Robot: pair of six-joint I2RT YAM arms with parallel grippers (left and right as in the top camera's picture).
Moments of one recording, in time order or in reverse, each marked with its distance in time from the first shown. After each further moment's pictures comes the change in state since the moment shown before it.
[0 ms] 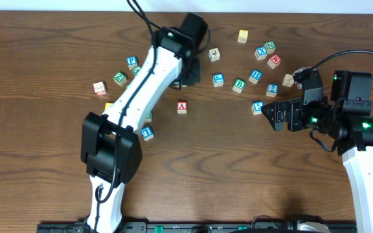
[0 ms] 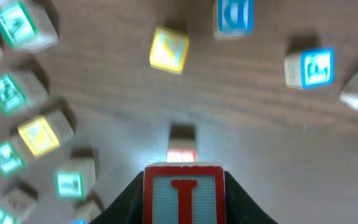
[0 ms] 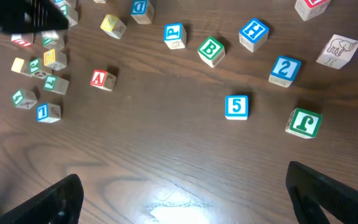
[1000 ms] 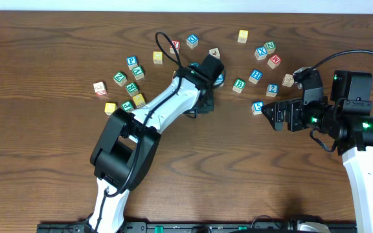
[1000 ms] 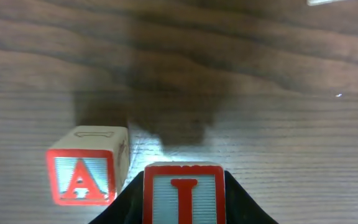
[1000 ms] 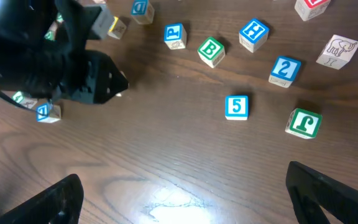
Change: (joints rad) left arm -0.114 0.000 -0.414 0.406 0.034 -0.113; right arm 0.000 0.000 0.000 0.000 0.000 0.000
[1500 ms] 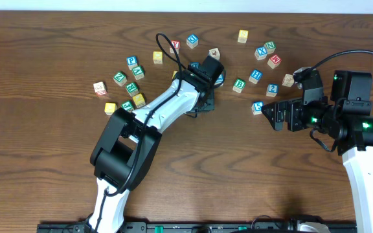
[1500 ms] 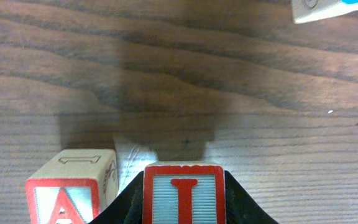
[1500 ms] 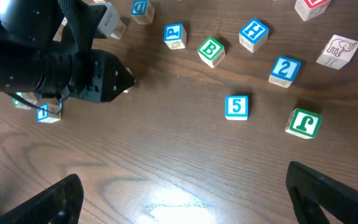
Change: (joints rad) left arm 0.000 0.000 -0.029 0.089 -0.004 0.017; right arm 0.000 0.000 0.000 0.000 0.000 0.000
